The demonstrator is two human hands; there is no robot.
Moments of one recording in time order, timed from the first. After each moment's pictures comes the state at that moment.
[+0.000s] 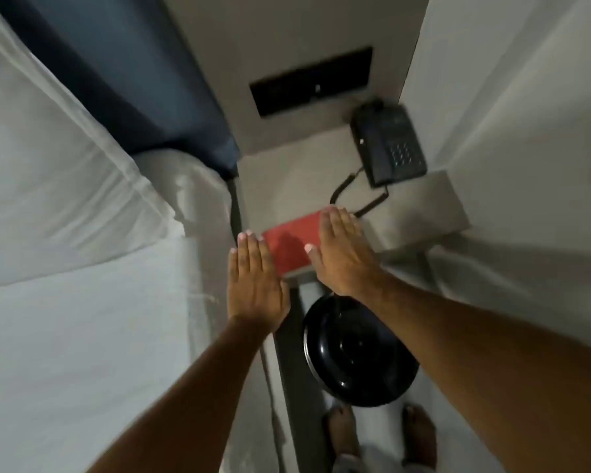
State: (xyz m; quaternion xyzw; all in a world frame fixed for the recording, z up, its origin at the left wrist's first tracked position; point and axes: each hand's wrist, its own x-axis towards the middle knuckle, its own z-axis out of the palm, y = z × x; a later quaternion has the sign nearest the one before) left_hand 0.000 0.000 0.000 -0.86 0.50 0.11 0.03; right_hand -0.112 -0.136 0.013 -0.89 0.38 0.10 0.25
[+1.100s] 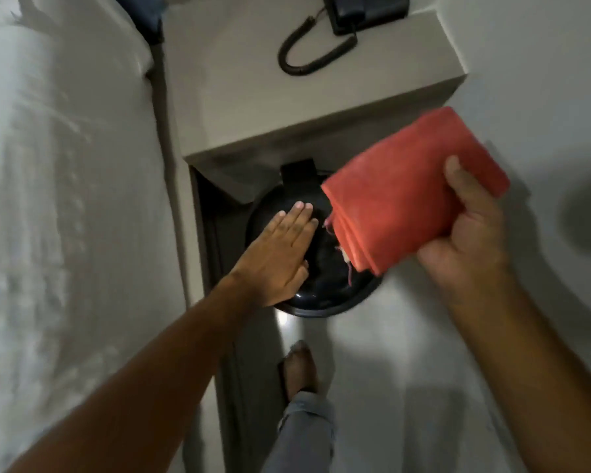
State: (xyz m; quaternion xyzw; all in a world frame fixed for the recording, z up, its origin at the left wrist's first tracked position) left_hand -0.159 0.076 -0.199 -0.67 0.72 0.18 0.01; right_hand -0.355 -0.046 -0.113 -0.13 0.39 -0.44 0.80
